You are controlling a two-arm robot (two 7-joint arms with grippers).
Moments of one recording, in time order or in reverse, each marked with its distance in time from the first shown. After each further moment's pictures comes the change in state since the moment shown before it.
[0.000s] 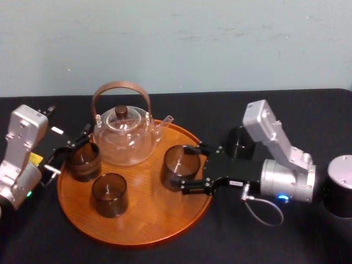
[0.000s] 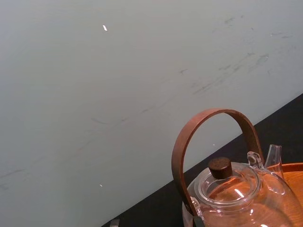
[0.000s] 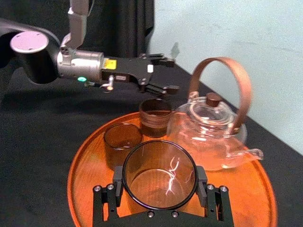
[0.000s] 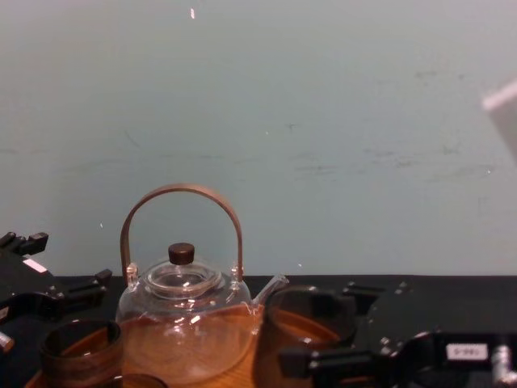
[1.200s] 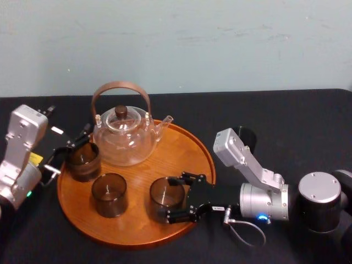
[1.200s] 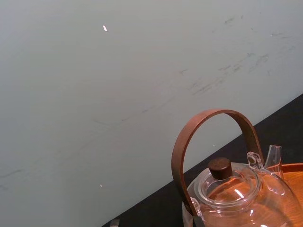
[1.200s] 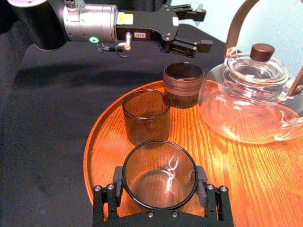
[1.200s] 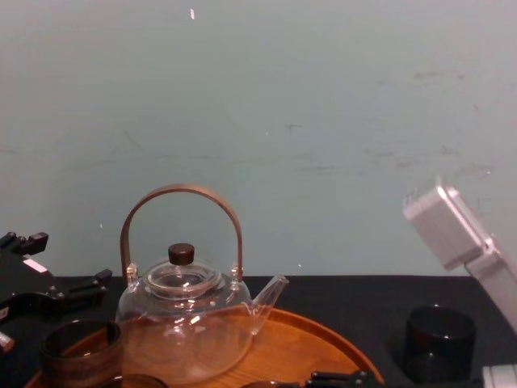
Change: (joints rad) left arm 0.000 0.000 0.000 0.000 0.000 0.000 0.000; right arm 0.041 -0.065 -0.110 0.146 -0.021 0.007 0.025
